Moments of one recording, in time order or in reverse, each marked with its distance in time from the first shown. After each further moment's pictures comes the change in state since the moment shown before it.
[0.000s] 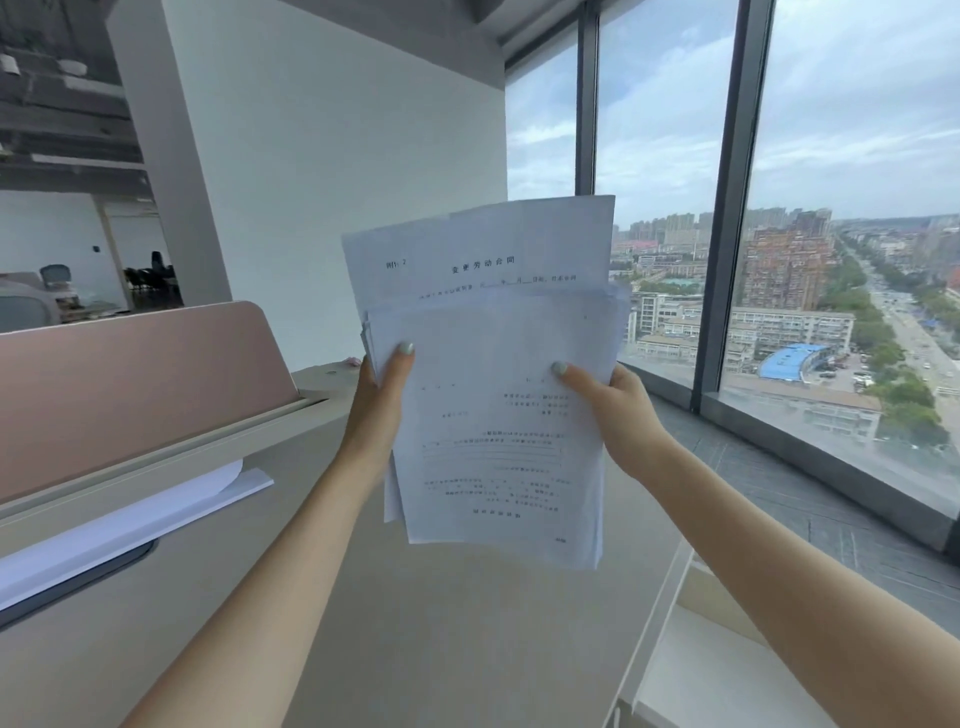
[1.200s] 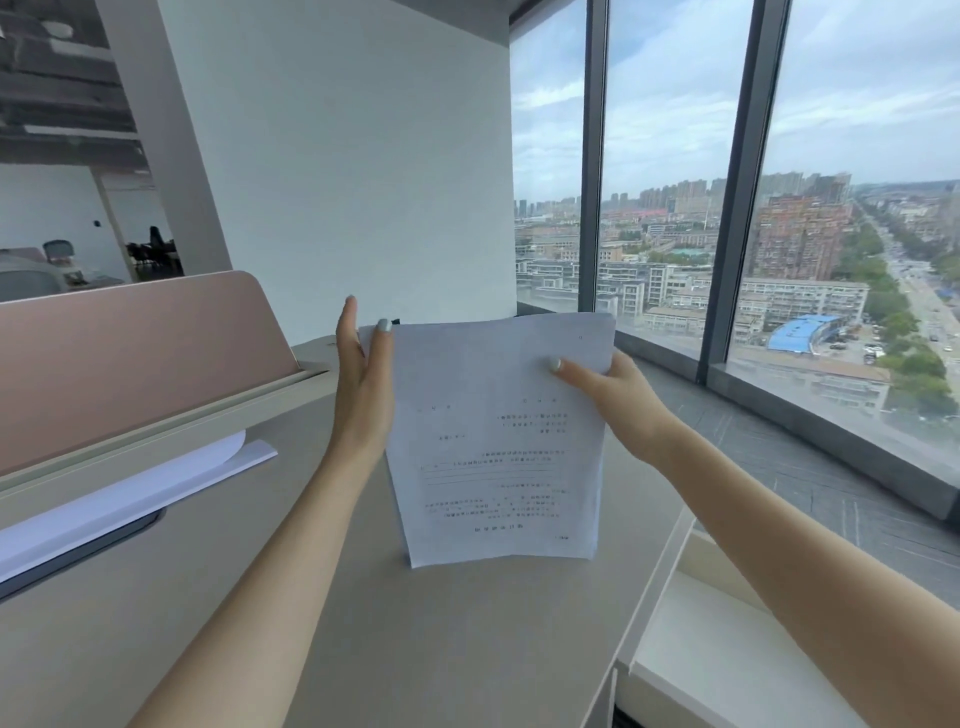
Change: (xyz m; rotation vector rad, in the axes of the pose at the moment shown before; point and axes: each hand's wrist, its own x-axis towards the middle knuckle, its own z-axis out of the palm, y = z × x) left_hand -0.019 0.003 0.001 0.124 0.122 0.092; right_hand -0.010 0.008 -0.009 -0.101 -0.139 0.027
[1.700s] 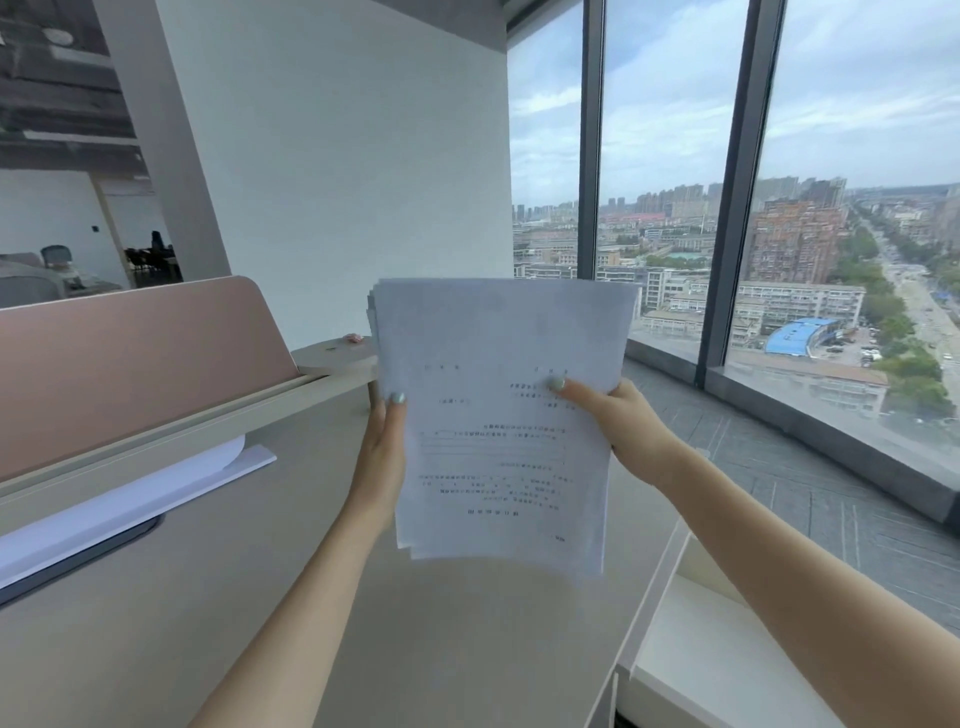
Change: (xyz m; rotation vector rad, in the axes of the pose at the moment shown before) left_hand -0.027 -0.052 -0.002 -0.014 -0.128 -0.176; right_hand -0.008 0.014 -0.003 0.046 0.004 0.102
